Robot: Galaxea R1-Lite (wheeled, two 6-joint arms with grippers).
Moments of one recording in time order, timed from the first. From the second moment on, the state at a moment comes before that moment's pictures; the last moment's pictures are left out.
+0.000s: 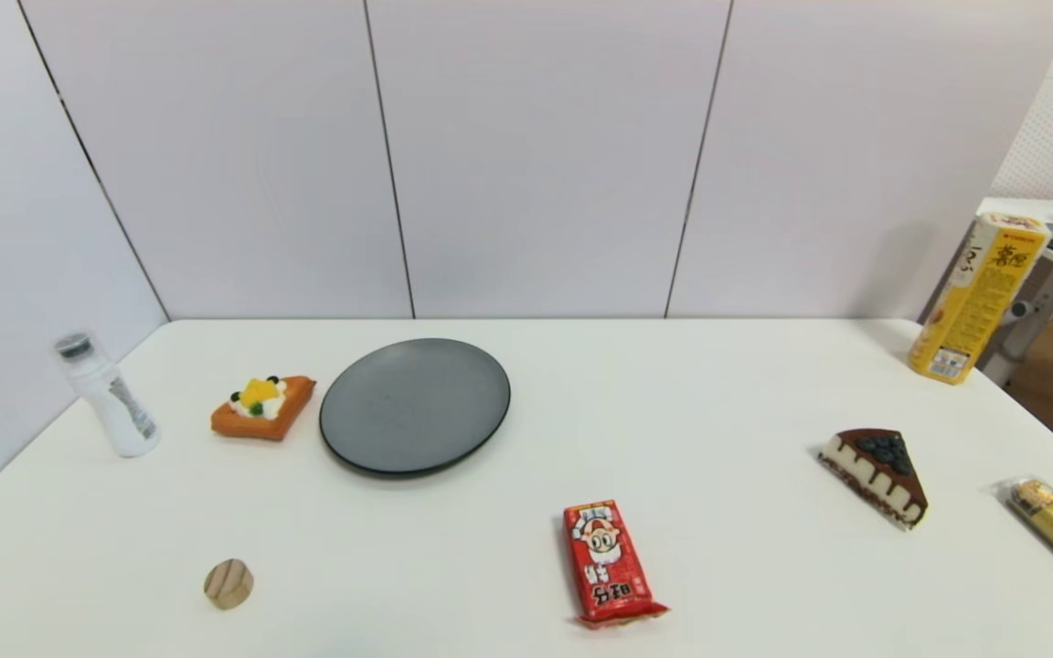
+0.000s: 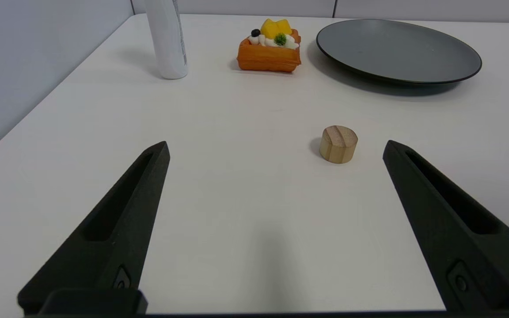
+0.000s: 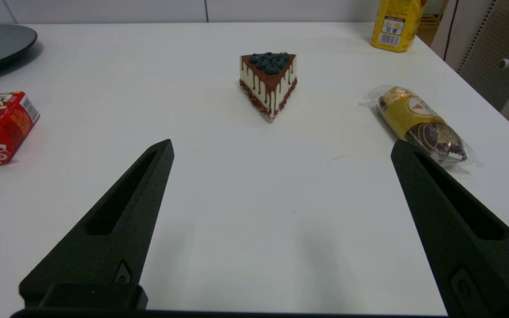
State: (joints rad) left arm 0.00 0.00 0.00 0.00 -0.01 0.00; right arm 0.00 0.00 0.00 0.00 0.00 0.00
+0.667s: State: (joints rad) left arm 0.00 0.00 0.00 0.00 -0.01 0.00; right arm 0.00 0.00 0.00 0.00 0.00 0.00
